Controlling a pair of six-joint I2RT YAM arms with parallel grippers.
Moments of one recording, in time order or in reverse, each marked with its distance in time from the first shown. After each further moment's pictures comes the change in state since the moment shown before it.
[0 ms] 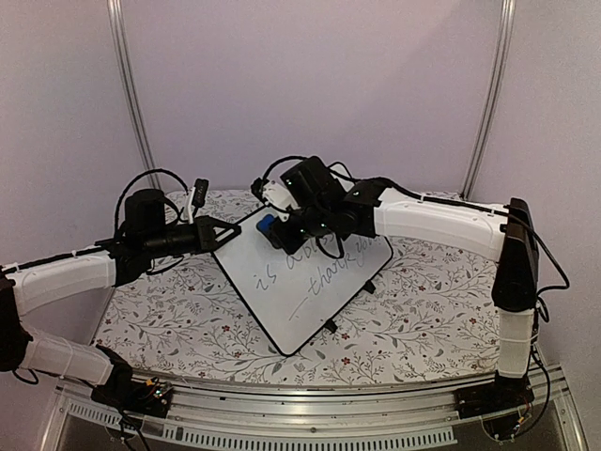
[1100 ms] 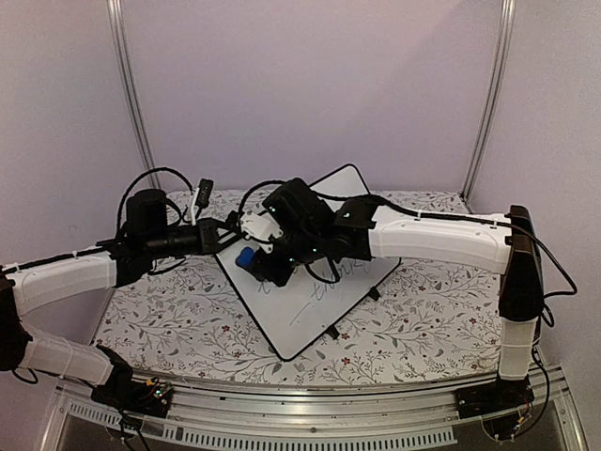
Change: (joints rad) left arm -0.017 0.000 0.000 0.012 0.038 0.030; right arm 0.109 -0.028 -0.053 -0.013 -0.076 -0.059
